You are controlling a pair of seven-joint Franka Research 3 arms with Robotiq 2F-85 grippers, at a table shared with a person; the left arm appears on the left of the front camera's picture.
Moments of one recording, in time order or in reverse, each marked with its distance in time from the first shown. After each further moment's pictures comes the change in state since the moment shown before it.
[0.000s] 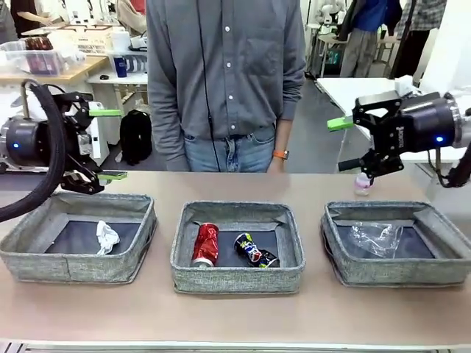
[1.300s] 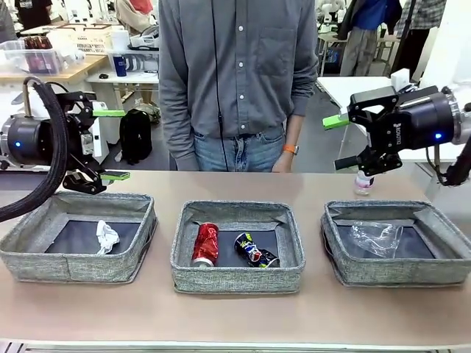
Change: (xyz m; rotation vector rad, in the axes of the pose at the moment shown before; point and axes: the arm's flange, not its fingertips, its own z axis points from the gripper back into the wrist) left arm -0.001 -0.002 -0.004 0.017 -0.008 -0.008; right arm -0.005 0.008 -0.001 -0.007 0.000 0.017
